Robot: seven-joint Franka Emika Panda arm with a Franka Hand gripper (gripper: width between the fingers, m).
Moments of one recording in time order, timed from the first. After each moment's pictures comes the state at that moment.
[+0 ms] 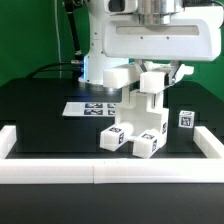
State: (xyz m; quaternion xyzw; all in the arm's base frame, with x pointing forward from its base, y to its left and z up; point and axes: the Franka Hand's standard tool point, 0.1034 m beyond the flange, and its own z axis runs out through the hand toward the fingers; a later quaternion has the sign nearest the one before) arm 0.537 0.059 0.119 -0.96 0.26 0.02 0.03
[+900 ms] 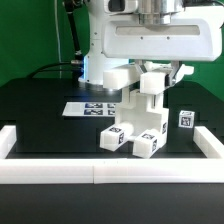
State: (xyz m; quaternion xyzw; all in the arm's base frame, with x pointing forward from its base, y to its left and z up) arm 0.542 0.058 0.119 -0.97 0.26 0.01 0.03
